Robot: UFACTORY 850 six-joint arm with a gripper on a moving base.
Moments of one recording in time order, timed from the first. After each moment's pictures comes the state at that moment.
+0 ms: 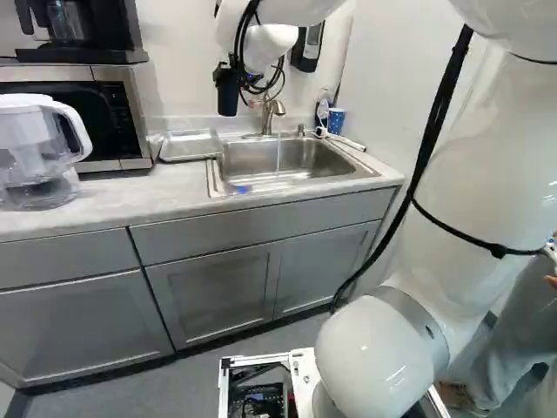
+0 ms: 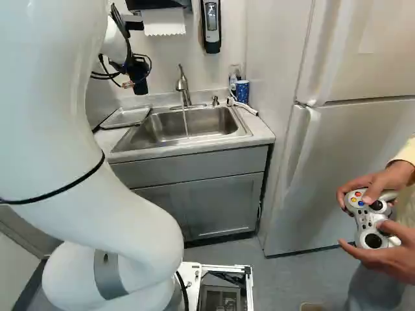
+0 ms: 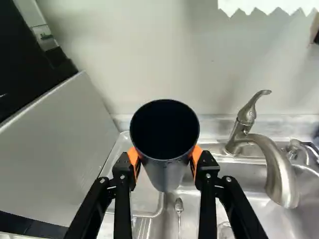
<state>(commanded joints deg) 21.8 -2.0 -68.7 11.7 1.6 -5.4</state>
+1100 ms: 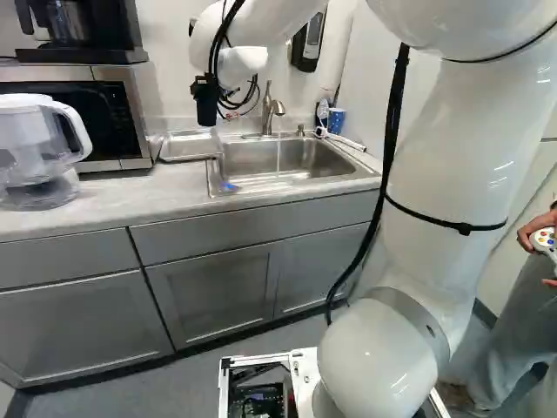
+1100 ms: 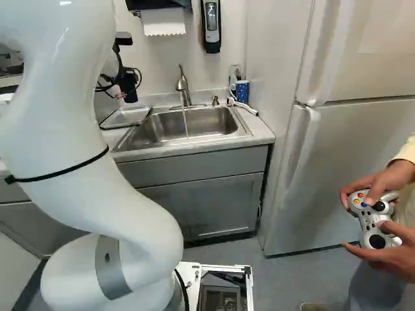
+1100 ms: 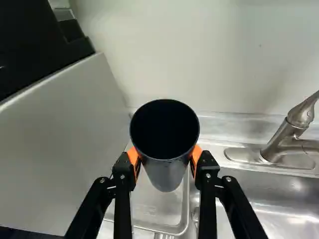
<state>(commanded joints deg) 26.7 -9.4 -70.5 11.7 6.7 -5.4</state>
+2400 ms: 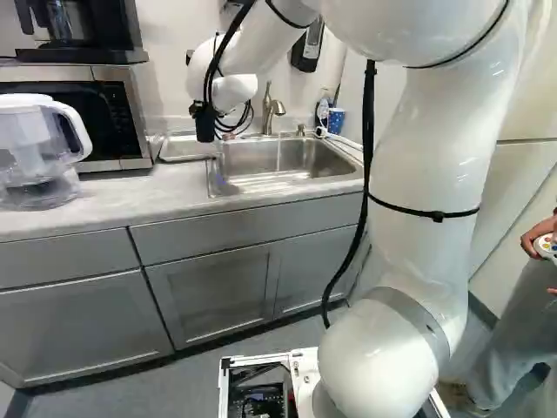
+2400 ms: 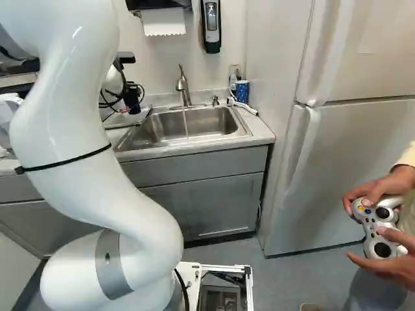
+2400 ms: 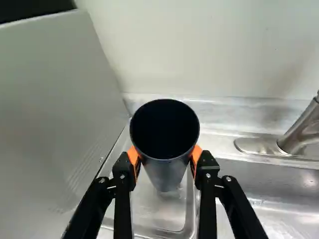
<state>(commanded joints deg) 27.5 -14.6 -68.3 11.7 12.6 -5.4</state>
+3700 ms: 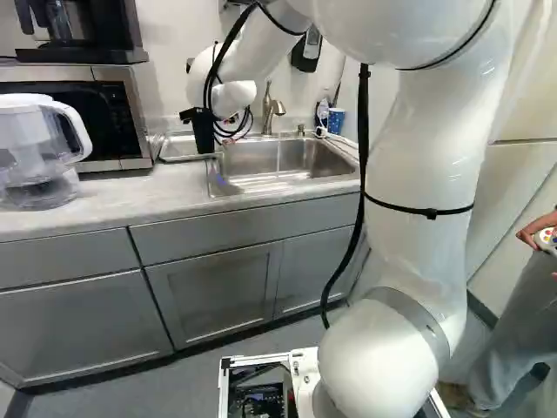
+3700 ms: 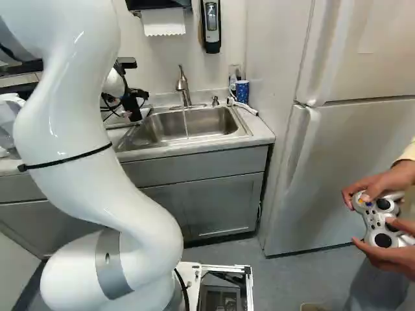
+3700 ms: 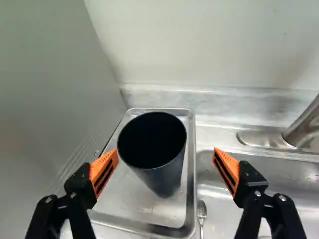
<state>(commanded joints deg) 27.5 -15.3 -68.1 11.7 12.6 -5.4</state>
